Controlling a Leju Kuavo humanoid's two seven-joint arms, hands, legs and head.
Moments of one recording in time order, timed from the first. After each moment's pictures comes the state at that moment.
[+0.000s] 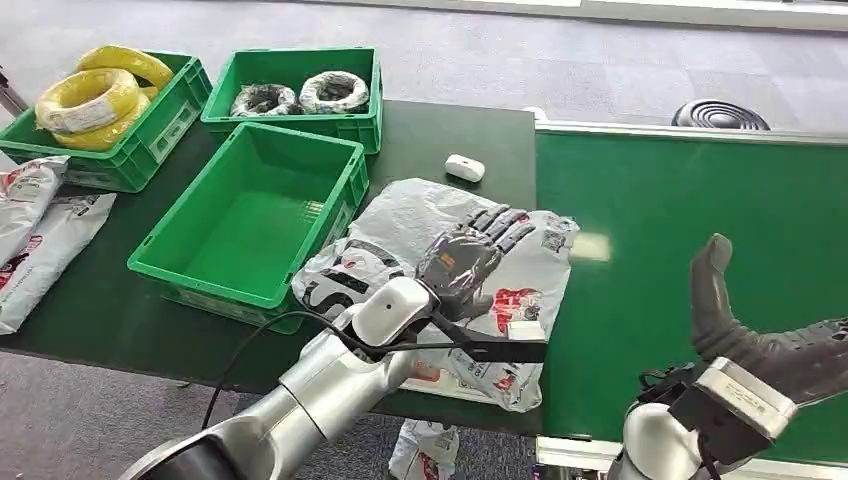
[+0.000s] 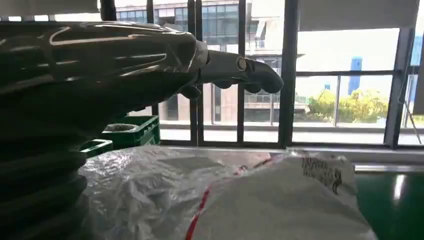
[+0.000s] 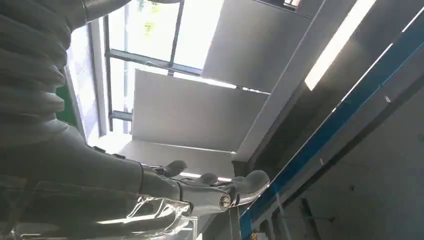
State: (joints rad) left arm -0.75 -0.35 -0.74 -0.69 -1.19 0.19 -0.22; right arm -0.12 0.35 -0.02 -1.92 0.68 -0.69 -0.61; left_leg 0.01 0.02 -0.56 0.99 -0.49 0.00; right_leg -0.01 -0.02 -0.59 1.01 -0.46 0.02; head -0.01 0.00
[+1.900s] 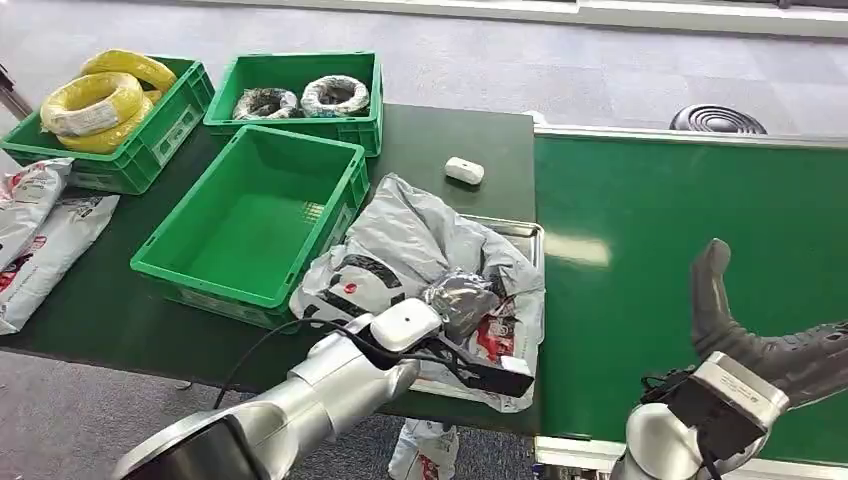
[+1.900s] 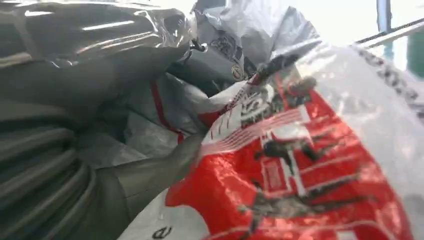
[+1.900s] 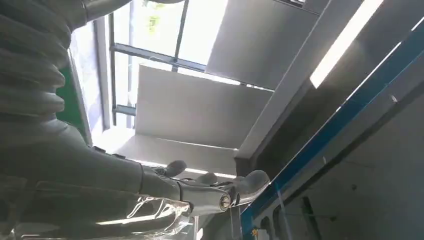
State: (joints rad) left arm -0.84 -0.37 -0.91 -0.40 -1.08 0.07 -0.21; right arm -0.12 0.35 -0.05 -1.89 0.68 -0.69 -0.63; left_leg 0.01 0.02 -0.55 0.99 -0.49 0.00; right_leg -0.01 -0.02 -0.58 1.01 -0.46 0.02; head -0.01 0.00
